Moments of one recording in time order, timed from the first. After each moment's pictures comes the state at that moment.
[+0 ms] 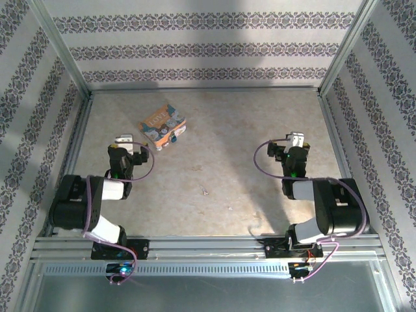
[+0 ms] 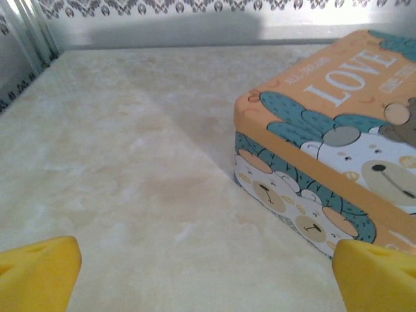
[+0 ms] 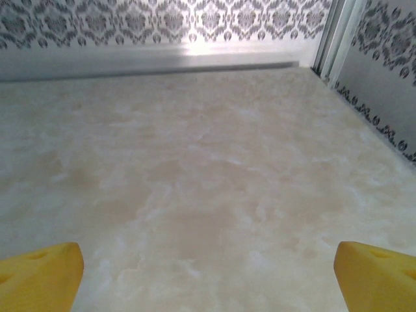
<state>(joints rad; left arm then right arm) -0.01 1.48 0.35 0.82 -0.16 -0.01 0.02 1.43 0.32 0.83 0.17 0.06</state>
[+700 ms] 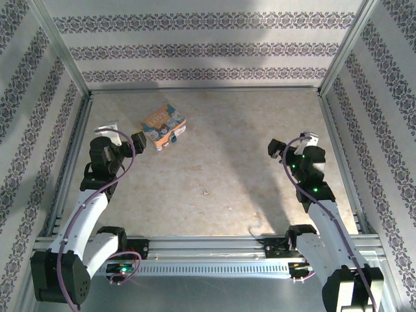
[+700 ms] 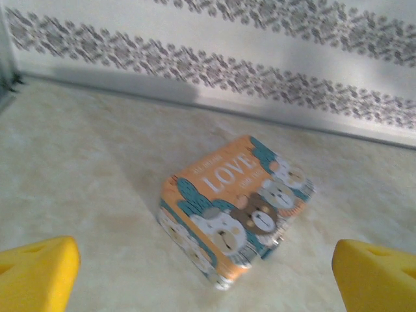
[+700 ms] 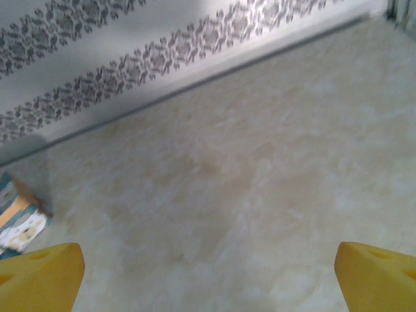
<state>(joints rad) -0.01 0.92 0.61 0.00 0.06 -0.26 0.02 0.79 0.49 -0.10 -0.11 0.43</state>
